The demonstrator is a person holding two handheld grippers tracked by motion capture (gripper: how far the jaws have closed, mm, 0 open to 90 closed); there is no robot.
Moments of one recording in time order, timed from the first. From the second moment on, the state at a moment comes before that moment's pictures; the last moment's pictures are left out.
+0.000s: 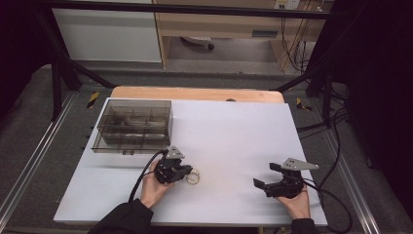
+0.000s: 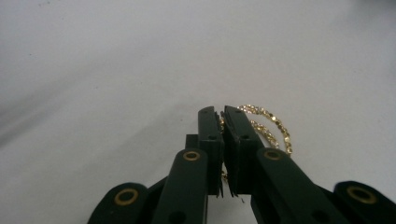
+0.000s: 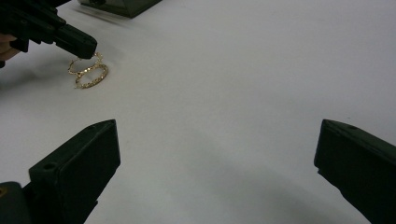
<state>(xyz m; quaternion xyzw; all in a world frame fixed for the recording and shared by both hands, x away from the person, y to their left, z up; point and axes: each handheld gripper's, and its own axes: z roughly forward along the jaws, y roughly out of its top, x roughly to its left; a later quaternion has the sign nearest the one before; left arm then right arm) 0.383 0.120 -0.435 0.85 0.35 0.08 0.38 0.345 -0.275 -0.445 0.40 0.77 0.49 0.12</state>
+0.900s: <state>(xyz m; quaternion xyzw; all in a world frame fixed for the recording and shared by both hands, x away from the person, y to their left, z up) 0.360 0.156 -0.398 0.85 0.35 0.10 0.39 0.345 -0.275 -0.445 0.40 0.77 0.49 0.12</state>
